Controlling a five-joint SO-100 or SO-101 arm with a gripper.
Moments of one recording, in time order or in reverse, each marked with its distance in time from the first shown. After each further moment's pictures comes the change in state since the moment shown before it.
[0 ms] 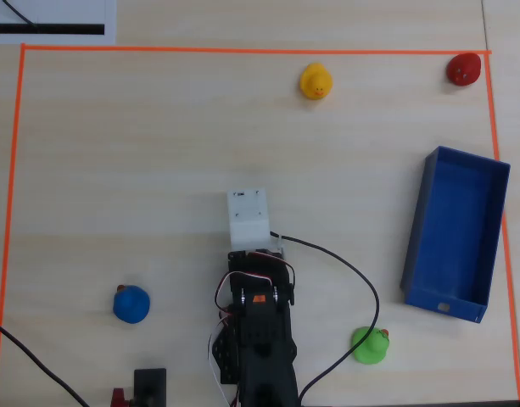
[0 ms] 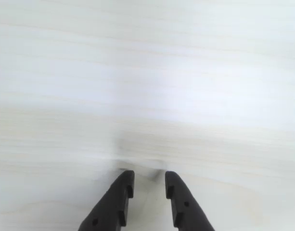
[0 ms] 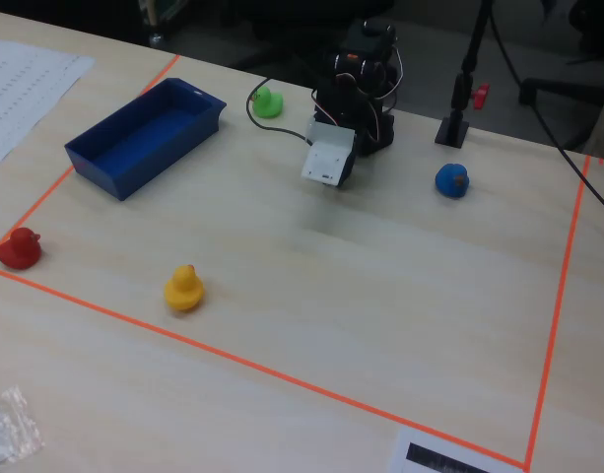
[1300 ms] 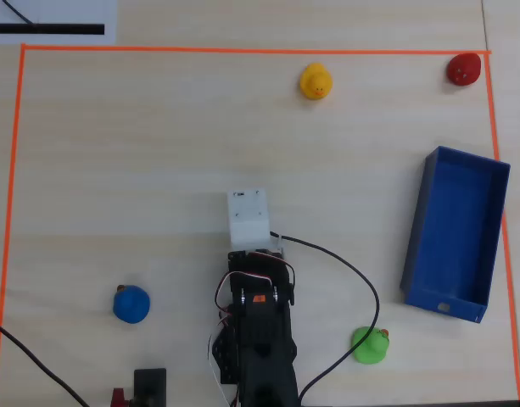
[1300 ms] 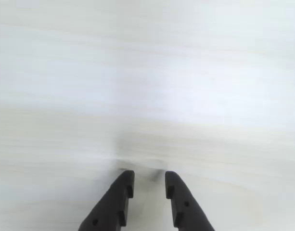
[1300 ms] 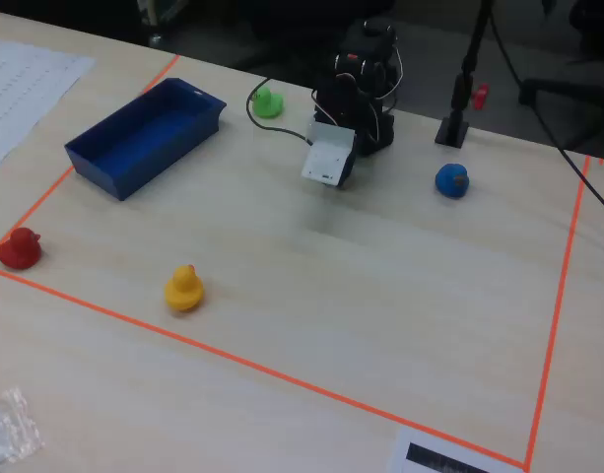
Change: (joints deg) arm 0.0 0.0 0.0 0.0 0.0
